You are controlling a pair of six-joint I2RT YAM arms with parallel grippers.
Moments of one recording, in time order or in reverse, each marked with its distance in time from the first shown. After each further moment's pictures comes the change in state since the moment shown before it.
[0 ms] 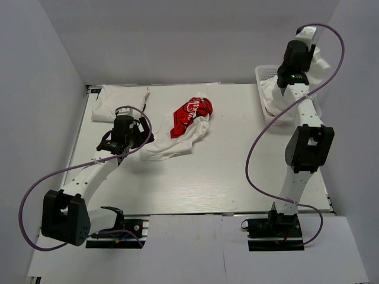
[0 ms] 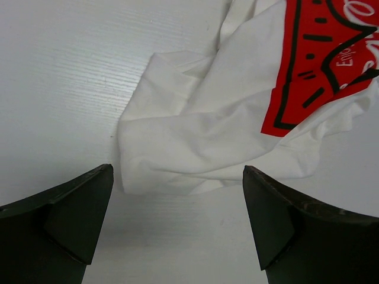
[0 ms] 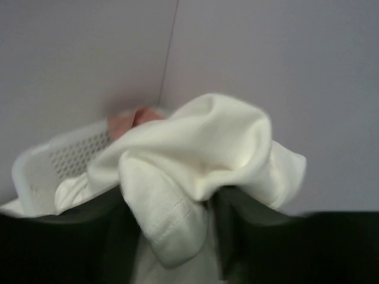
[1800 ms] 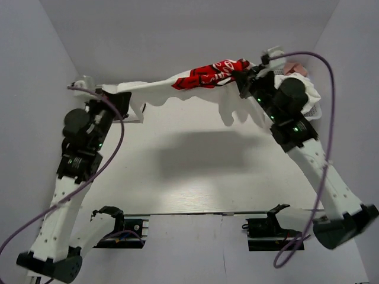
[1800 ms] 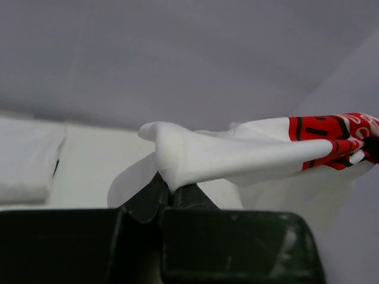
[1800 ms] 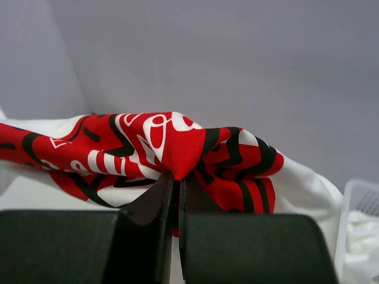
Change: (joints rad) left arm -0.010 -0.306 0.352 0.069 0.057 0.022; right arm 0.465 -0.745 -0.551 -0.007 -0.692 0.204
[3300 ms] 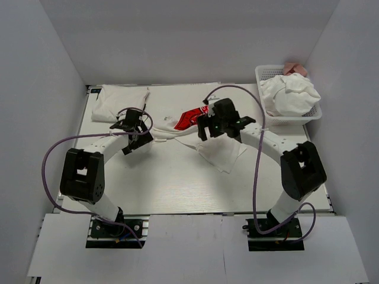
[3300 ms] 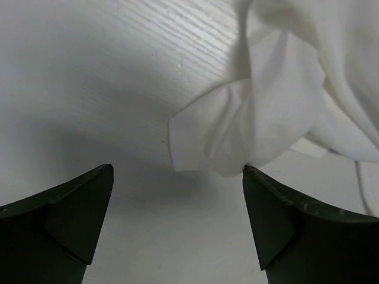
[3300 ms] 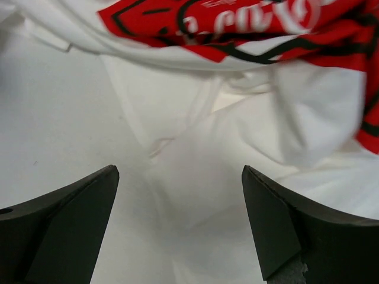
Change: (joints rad) left arm 0.048 0.703 -0.146 -0.279 -0.212 -0.205; right arm 0.088 0.443 -0.158 -0.248 -0.035 0.044
